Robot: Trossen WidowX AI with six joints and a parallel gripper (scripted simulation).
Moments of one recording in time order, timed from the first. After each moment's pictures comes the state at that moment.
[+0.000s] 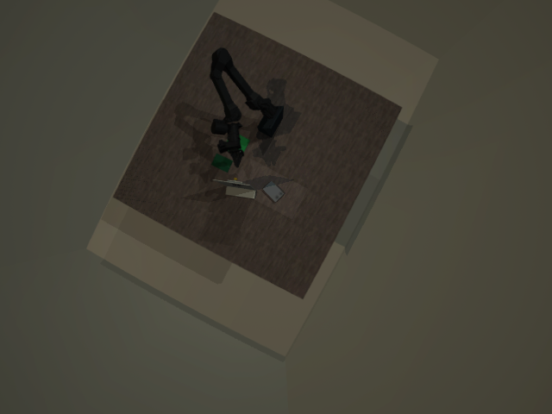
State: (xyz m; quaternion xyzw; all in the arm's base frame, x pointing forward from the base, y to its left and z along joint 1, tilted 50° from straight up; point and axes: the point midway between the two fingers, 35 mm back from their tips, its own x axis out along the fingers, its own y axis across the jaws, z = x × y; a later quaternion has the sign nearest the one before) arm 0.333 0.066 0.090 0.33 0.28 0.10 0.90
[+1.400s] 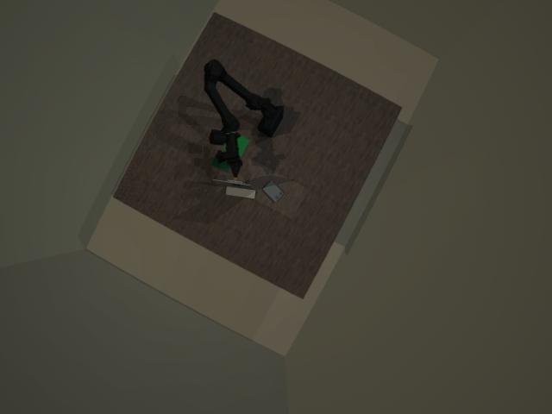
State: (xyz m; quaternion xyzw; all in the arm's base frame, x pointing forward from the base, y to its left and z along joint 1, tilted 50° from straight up) arm 0.380 0.077 0.078 0.33 0.27 0.10 0.90
